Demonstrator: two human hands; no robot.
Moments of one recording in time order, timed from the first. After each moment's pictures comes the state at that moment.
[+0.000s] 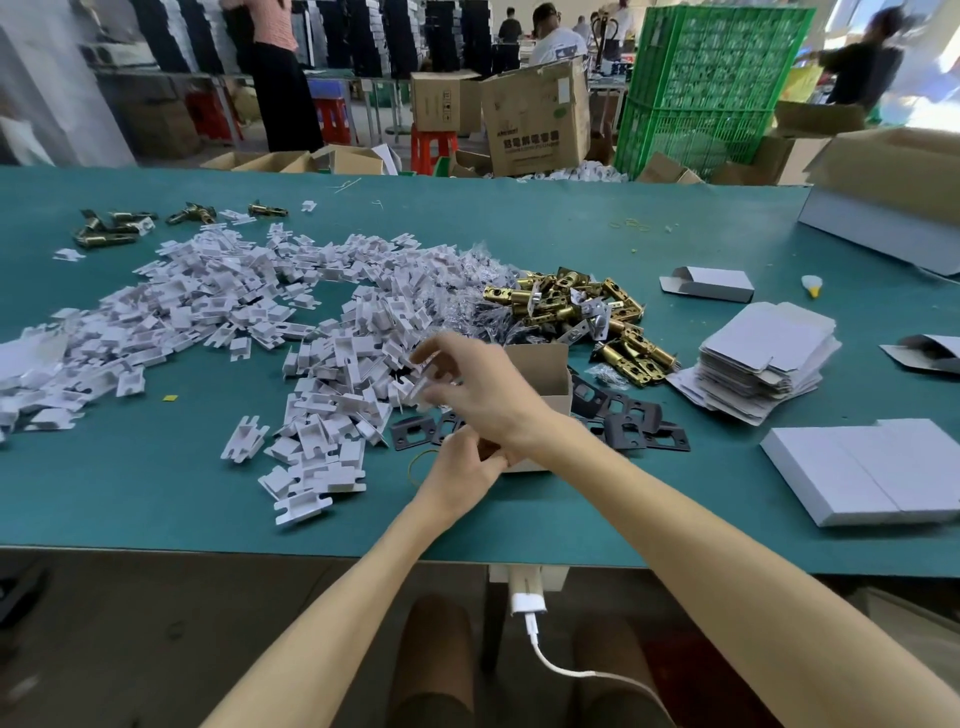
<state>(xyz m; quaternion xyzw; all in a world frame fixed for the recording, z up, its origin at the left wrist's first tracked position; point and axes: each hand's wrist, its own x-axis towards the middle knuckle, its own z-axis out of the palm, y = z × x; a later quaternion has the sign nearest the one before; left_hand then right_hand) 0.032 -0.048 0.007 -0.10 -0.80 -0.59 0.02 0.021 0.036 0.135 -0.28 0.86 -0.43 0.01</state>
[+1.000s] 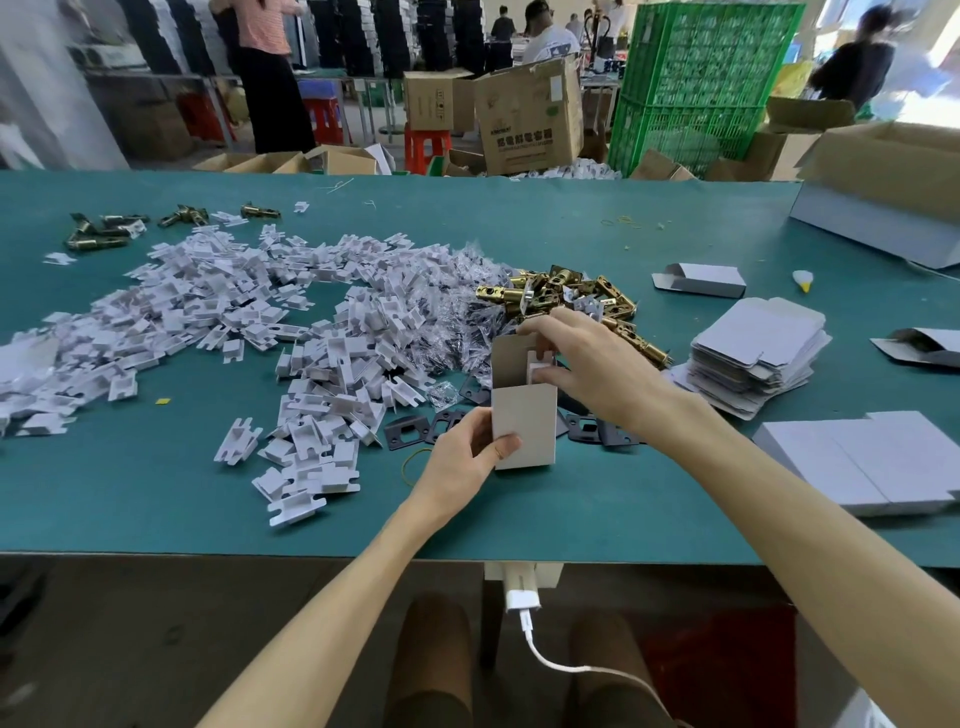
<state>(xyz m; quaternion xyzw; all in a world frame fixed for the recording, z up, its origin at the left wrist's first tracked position) 0.031 -0.049 0.006 -0.07 -0.75 -0.65 0.01 -0.005 0.141 0.140 -0.31 0.93 -0.17 -0.12</state>
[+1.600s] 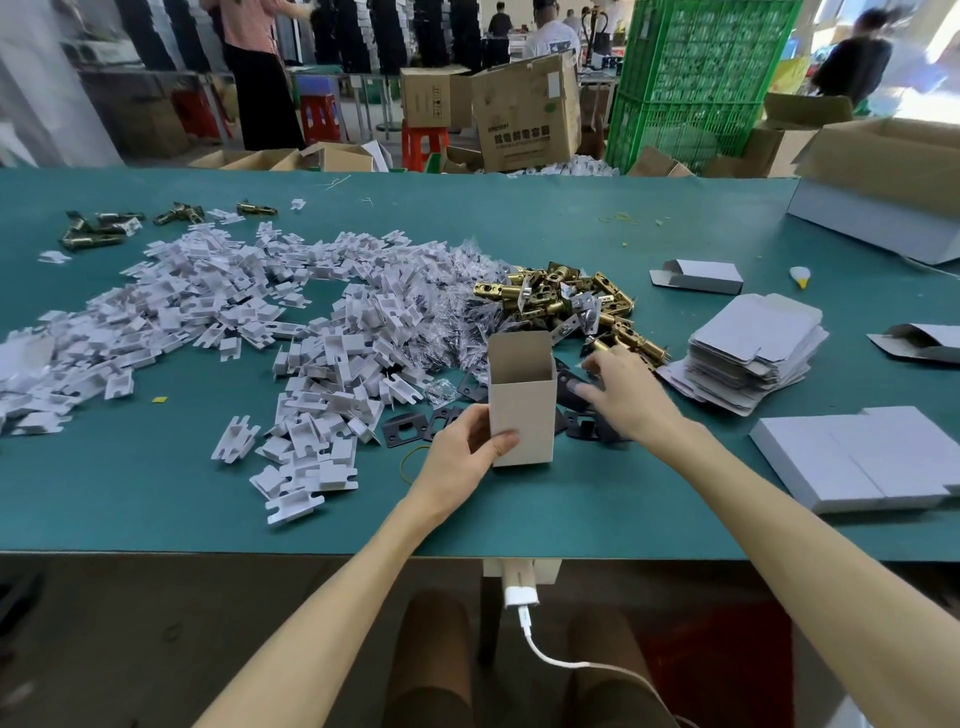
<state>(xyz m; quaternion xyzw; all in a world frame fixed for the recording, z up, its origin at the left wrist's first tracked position) 0.030 -0.050 0.004 -0.08 -0.75 -0.66 0.01 -0.040 0.181 0.067 -0.09 0.97 -0.20 -0.04</state>
